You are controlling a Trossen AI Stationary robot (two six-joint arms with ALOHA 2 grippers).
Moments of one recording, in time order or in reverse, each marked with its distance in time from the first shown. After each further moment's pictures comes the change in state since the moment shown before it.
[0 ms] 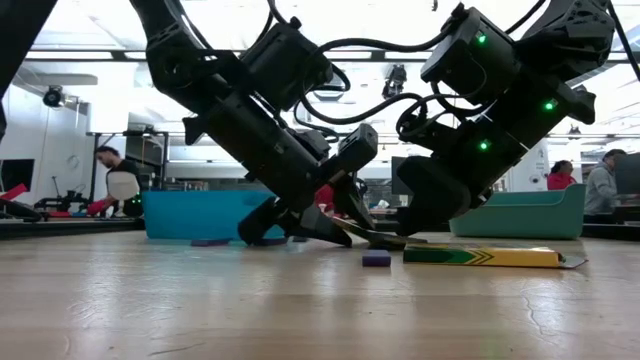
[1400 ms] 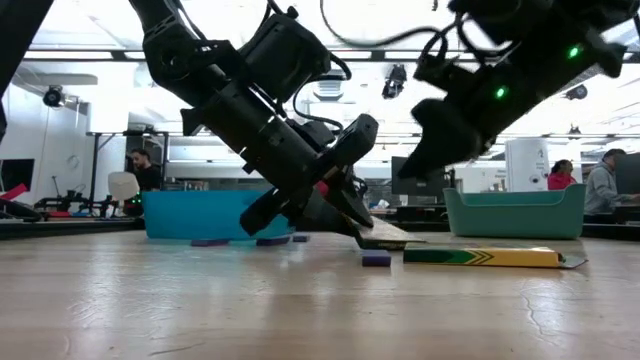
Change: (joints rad) left arm -0.001 -0.052 -0.005 0.004 0.025 0.107; right arm 0.074 -0.201 -0.001 -0.071 0.186 -0.151
